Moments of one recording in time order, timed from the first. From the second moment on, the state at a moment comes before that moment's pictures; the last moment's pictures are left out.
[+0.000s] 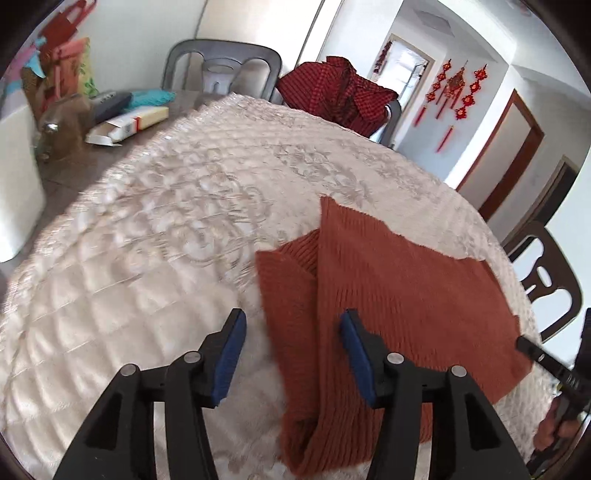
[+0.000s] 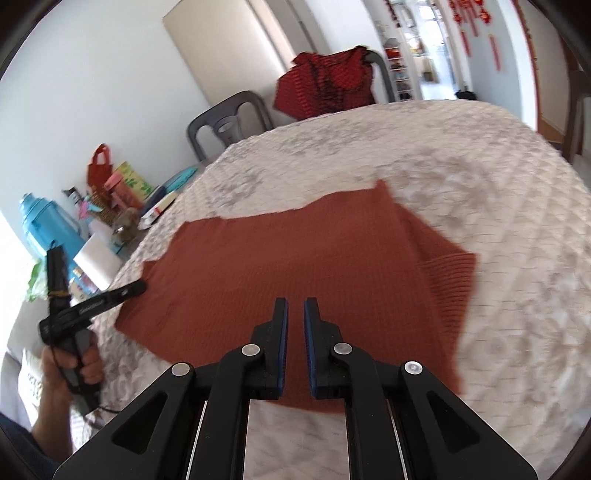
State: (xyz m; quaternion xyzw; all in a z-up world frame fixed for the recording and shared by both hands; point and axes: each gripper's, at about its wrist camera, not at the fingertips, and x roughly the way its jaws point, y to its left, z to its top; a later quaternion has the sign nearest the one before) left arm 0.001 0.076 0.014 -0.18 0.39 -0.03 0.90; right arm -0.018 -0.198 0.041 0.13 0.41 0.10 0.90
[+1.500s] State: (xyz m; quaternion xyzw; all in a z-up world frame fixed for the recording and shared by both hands) left arm 0.029 -0.062 0.099 -0.21 0.34 -0.30 0.87; right arm -0.061 -0.239 0.049 0.22 0.38 0.10 0.89
